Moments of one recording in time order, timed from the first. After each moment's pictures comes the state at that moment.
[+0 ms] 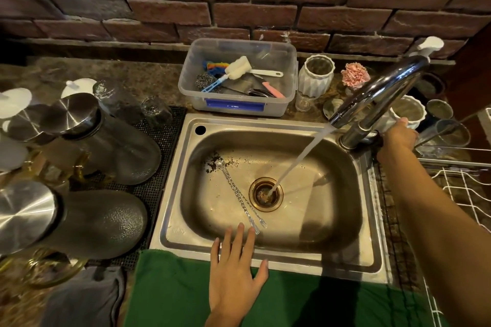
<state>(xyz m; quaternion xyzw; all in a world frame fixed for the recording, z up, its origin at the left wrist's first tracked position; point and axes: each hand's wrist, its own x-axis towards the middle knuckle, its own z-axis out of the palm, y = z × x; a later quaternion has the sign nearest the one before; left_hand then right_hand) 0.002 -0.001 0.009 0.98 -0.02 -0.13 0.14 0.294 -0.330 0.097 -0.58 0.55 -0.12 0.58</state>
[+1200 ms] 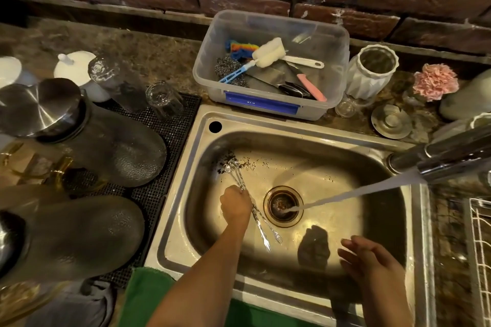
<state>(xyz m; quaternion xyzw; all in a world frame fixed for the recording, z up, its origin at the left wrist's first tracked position) 0.204 0.017 -0.079 0.81 0.44 -0.15 0.36 0.121 -0.218 0.056 -0.63 0.47 0.13 0.61</state>
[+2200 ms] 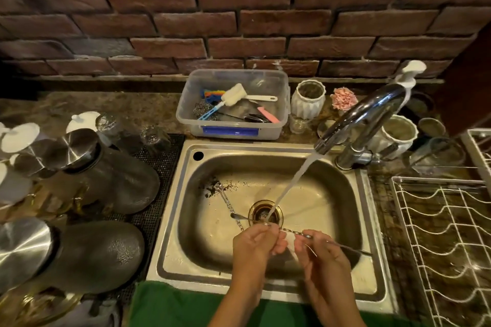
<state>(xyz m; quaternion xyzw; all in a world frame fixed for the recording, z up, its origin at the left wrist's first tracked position) 0.095 -0.051 0.104 0.56 0.30 -0.17 0.75 0.079 -0.179 0.116 -0.31 0.43 0.03 0.85</state>
